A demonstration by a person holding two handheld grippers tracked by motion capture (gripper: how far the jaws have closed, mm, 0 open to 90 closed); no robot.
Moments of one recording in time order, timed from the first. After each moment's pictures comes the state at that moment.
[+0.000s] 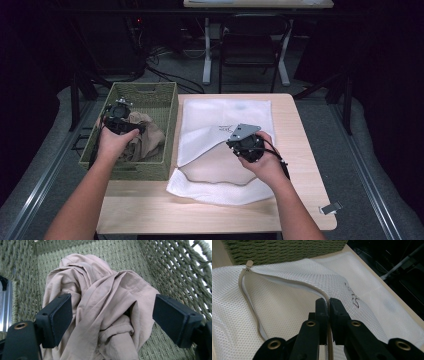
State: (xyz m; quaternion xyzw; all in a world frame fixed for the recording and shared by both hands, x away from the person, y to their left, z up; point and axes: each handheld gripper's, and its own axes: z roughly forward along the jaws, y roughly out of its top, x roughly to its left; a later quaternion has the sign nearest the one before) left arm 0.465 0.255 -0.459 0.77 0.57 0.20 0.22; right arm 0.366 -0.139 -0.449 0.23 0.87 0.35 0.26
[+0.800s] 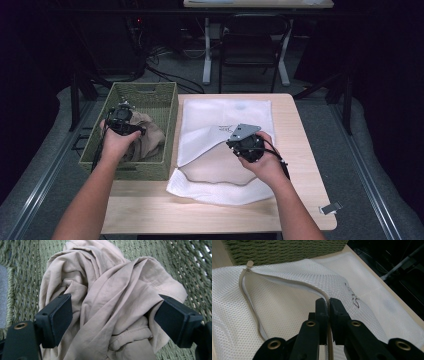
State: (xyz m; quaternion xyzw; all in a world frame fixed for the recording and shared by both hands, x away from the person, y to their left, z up) left arm 0.478 0.259 -0.481 0.76 0.59 0.19 0.18; right arm 0.366 -0.139 -0.449 0.23 0.87 0.35 0.26
